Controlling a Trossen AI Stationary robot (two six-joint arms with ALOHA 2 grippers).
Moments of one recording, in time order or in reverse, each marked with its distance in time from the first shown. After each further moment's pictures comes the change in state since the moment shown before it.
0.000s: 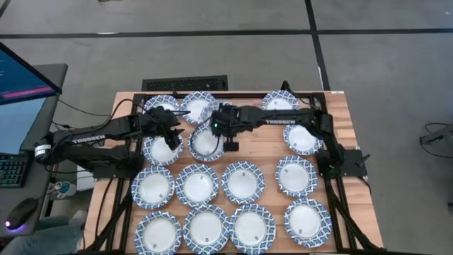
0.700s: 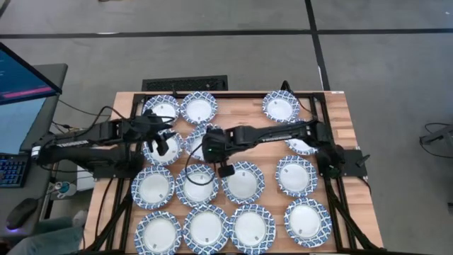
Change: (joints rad) left arm -0.164 -0.233 0.000 -0.136 -0.110 -0.085; right arm 0.163 0.072 0.053 0.101 -0.185 -0.032
